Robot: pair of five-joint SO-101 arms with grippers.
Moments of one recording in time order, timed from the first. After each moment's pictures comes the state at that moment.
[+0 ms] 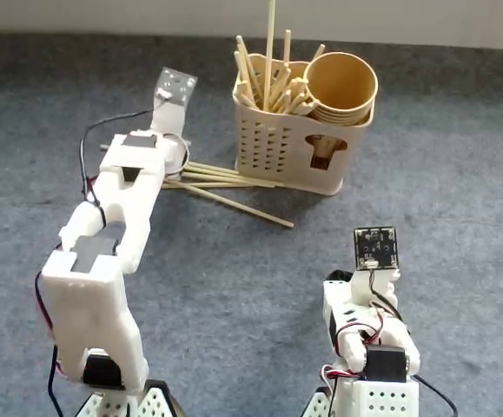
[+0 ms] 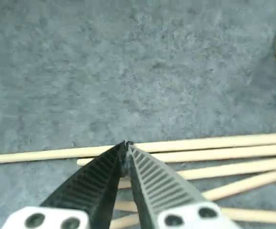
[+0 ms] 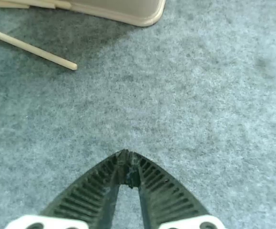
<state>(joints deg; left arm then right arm) -1.7 27.6 3.5 37.4 -9.5 -2.2 -104.6 95.9 62.5 7.8</state>
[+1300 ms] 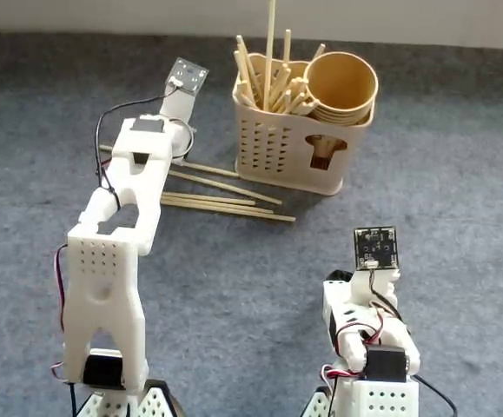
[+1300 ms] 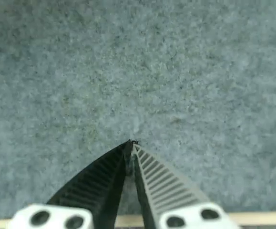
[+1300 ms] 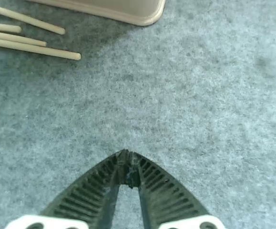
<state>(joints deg) -2.1 48.1 -23.8 43.6 -12.4 -2.2 -104.6 95.9 62.5 7.8</state>
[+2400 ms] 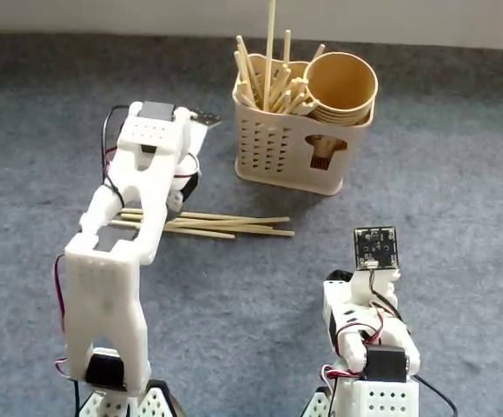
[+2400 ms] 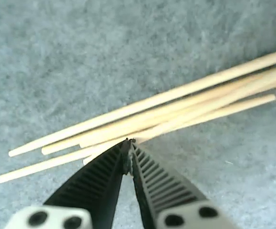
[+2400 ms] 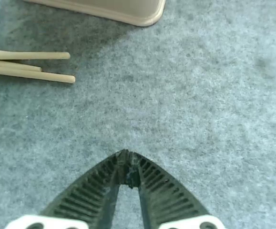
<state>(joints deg) 2.2 37.4 -24.2 97.6 -12.2 -2.2 -104.6 95.9 62.5 7.8</state>
